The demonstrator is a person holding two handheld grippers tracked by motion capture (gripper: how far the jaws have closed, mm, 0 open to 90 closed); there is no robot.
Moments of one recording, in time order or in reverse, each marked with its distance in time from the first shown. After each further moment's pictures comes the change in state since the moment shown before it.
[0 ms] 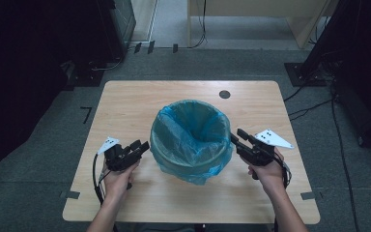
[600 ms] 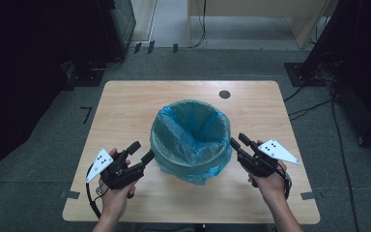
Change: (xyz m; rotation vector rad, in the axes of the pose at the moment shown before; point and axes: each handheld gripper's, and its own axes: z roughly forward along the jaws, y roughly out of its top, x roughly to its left) left arm -0.068 0.000 -0.049 -0.242 -0.196 0.206; right arm 0.025 -0.003 -0.025 -0.100 -0.022 -0.023
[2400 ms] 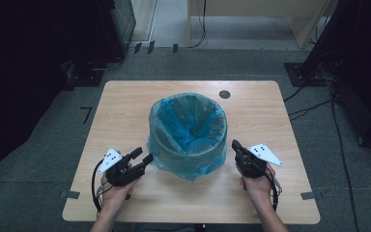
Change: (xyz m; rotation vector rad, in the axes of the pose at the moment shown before) left arm 0.036 -0.029 0.012 0.188 0.087 0.011; right arm -0.001 -0.040 0.026 0.072 -0.185 0.075
